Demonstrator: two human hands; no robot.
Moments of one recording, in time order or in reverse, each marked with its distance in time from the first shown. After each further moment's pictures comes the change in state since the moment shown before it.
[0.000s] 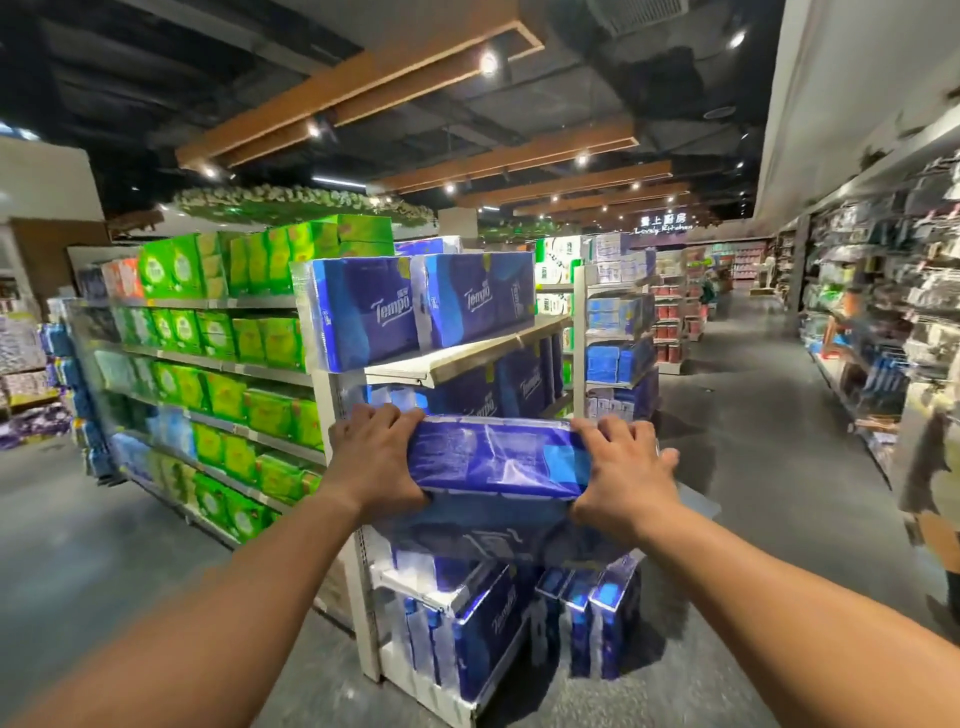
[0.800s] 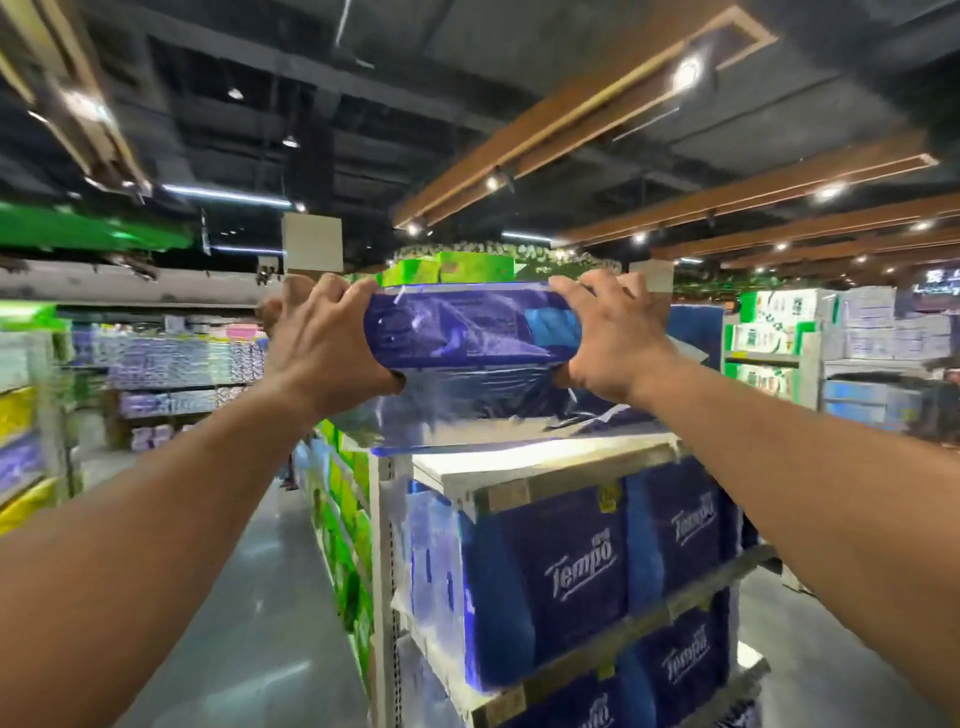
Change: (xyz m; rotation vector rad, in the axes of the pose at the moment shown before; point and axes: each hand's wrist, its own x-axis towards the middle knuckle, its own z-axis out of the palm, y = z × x) left_hand 0.381 -0.097 0.056 0.299 0.487 -0.456; right_hand 0.575 -0.033 0.040 0.153 0.428 -0.631
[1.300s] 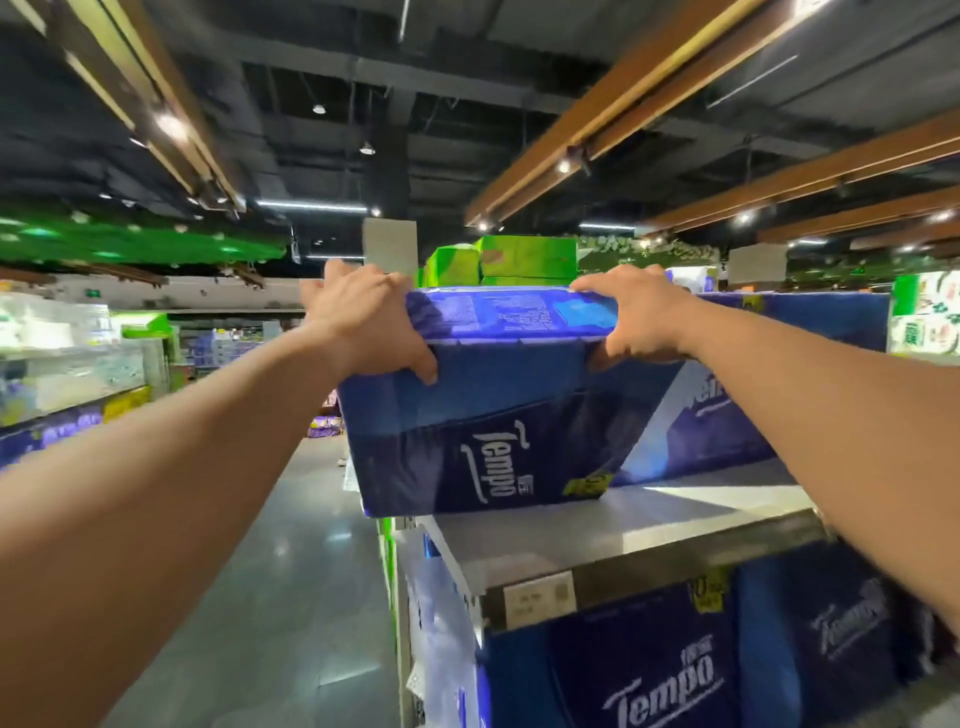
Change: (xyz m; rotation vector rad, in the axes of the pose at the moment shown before) left_hand 0.141 0.021 0.144 0.292 -0.309 -0.132; right_hand 0.187 0.084 0.164 0.271 -0.270 -0.126
